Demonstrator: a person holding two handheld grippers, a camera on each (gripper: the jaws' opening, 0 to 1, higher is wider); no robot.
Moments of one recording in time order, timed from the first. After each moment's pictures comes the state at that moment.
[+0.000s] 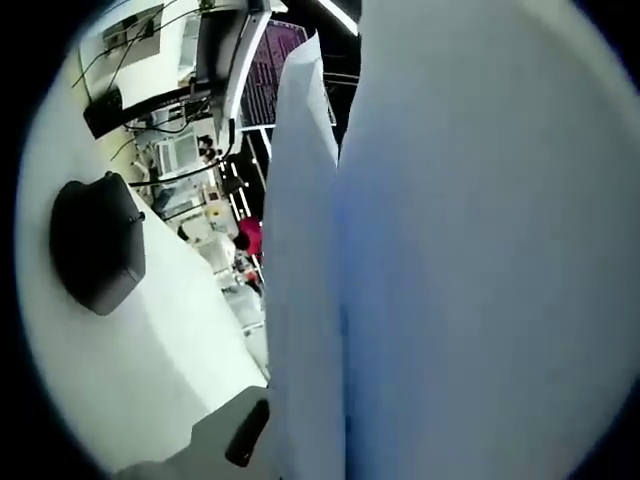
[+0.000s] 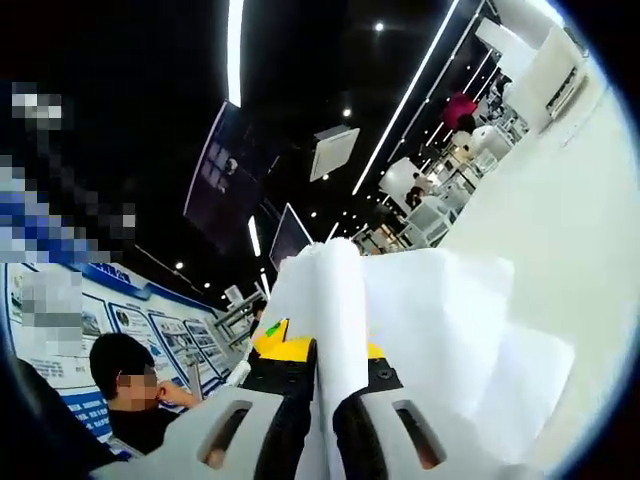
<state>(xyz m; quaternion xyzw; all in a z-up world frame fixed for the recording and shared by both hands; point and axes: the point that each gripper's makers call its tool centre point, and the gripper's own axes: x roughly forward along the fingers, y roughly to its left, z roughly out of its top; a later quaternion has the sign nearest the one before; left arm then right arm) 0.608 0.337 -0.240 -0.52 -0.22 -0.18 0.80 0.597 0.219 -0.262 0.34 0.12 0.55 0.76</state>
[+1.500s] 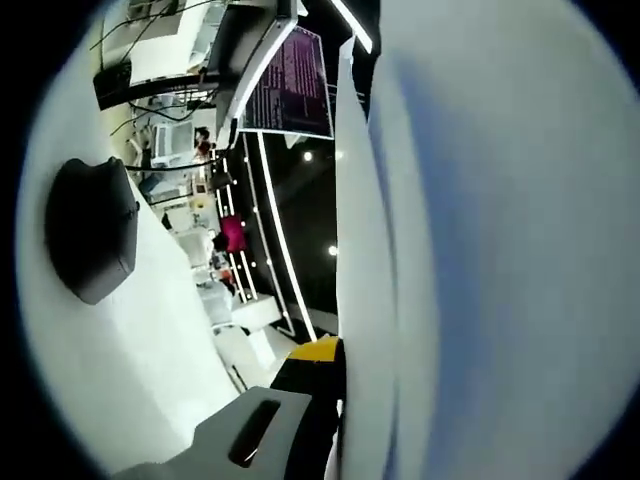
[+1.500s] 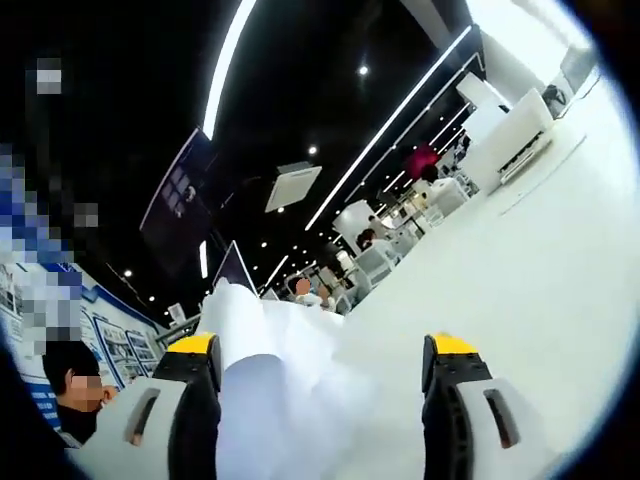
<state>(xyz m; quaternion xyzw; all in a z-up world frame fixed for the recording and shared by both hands) 0.593 0.337 -0.224 -0.57 -0.26 -0.21 0.75 0.663 0.131 -0.275 0.31 0.06 0.43 0.84</state>
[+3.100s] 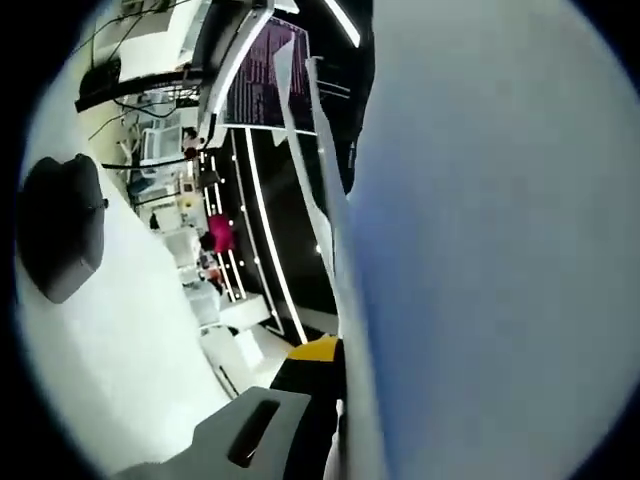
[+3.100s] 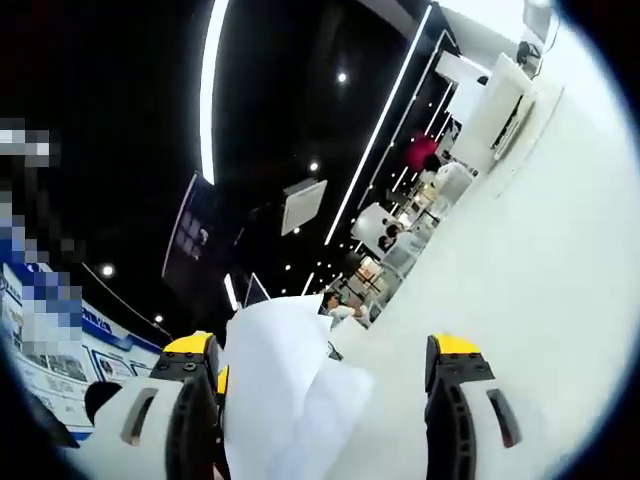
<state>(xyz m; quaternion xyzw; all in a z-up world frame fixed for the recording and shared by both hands) 0.591 0.322 -0.194 -0.55 -0.27 -0.24 0.75 0.656 0.108 -0.260 0.42 0.07 0.46 0.78</state>
